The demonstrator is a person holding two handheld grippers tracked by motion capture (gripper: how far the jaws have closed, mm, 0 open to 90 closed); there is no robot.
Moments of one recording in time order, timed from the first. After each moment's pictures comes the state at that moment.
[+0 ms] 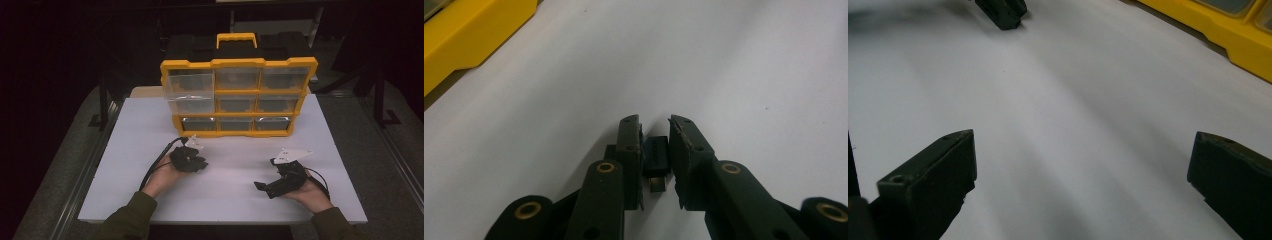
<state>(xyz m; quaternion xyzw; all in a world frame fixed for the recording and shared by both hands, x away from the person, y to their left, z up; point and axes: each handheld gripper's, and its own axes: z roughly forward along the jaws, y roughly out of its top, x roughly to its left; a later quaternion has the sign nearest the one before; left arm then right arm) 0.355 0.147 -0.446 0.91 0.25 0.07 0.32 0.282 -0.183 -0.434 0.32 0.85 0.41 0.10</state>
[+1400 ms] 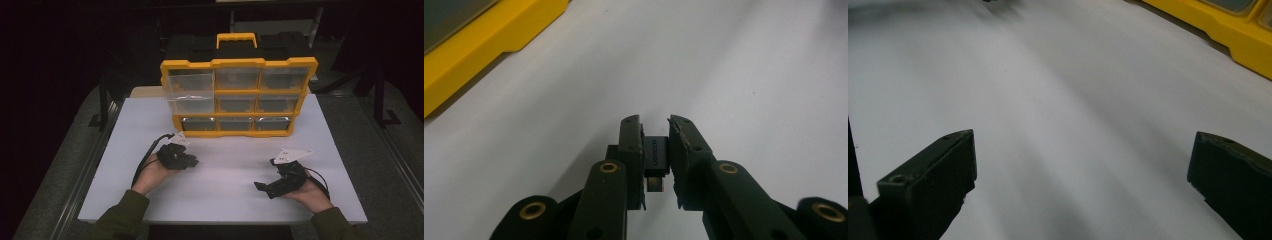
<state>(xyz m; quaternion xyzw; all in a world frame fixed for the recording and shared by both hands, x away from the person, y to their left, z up) 0.354 0.183 -0.429 0.90 0.26 0.05 0.34 0.282 -0.183 -0.434 0.32 0.85 0.41 0.10</state>
